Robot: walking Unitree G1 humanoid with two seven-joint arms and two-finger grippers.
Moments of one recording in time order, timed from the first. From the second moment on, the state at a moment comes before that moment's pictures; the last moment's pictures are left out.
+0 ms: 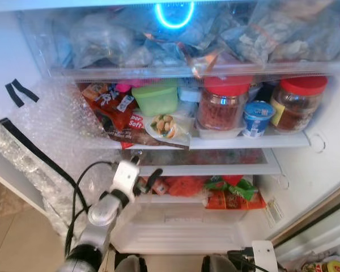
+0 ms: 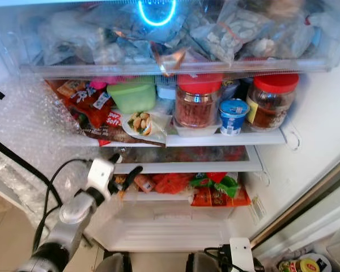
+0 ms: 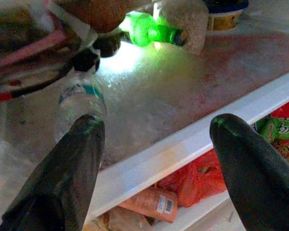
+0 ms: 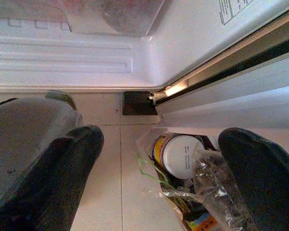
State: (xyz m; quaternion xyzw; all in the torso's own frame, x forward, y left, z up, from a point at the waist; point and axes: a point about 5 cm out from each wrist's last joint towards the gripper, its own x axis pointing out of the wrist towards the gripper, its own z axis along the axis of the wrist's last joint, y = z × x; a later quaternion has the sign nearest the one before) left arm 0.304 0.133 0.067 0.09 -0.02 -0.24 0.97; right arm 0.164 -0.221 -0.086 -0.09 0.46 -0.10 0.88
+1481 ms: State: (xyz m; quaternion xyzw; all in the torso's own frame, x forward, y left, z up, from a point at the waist) left arm 0.266 0.131 0.092 0.07 -0.02 -0.22 0.97; right arm 0.165 -0.221 -0.085 -0.09 0.46 -0.10 0.88
